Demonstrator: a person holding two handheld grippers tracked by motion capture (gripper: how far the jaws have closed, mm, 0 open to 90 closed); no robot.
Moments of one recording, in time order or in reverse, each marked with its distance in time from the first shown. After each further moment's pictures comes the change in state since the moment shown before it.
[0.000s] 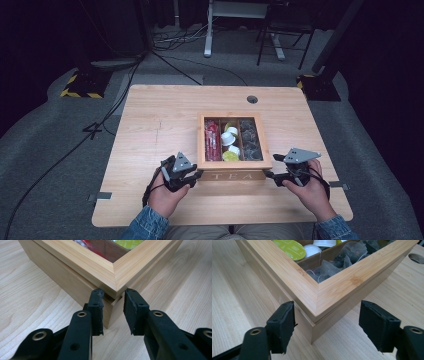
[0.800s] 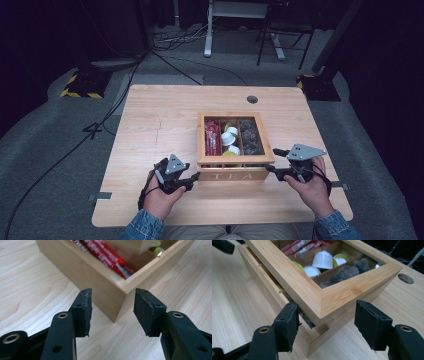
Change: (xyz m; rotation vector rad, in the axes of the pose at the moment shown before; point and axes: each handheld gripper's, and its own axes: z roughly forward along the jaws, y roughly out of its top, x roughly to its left) left arm 0.009 -0.019 -0.005 -0.029 0.033 -0.088; right arm -0.004 0.017 -0.012 -0.090 -0.006 -0.035
